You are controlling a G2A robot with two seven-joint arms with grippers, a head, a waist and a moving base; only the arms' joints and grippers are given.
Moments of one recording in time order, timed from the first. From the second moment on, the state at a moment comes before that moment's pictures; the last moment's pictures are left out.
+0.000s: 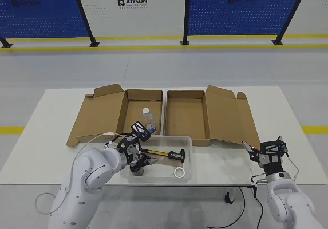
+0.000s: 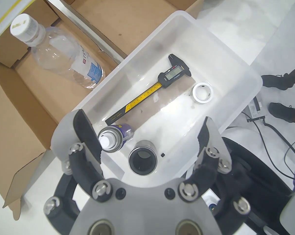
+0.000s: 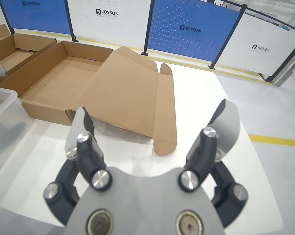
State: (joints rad) left arm 1.34 -1.26 -1.34 -1.88 1.10 -0.48 -1.04; right arm -1.73 -1.15 1.60 -1.80 -1.33 0.00 0.00
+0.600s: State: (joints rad) left arm 1.35 -1.25 -1.35 -1.89 1.15 -0.48 -0.96; right arm -1.73 -1.15 1.60 -1.80 -1.33 0.00 0.00
